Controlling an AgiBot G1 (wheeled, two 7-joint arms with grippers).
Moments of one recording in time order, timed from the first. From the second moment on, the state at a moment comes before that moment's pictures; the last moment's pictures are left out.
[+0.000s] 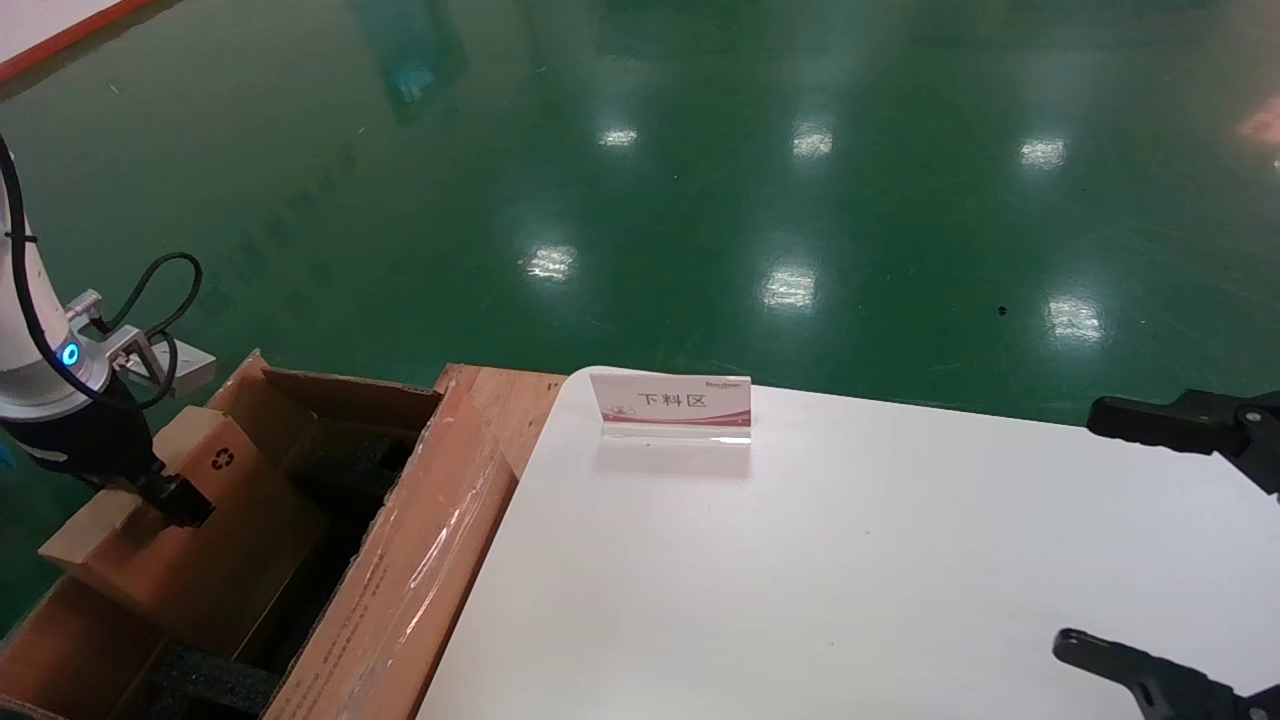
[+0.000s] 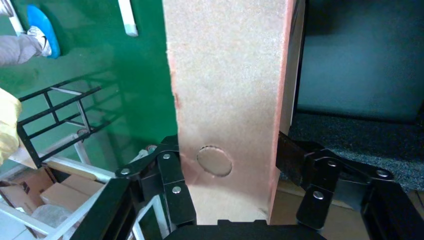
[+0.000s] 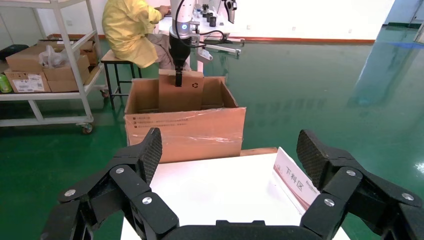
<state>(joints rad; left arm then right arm) -2.16 0.79 2.52 -0.50 1.17 1.19 -1.21 1.08 -0.60 -0.30 1.28 -0.72 -1.49 0.18</state>
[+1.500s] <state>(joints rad) -2.46 0.68 2.18 -1.11 1.10 1.04 -1.01 1.08 -0.60 -0.30 1.28 -0.72 -1.49 0.18</state>
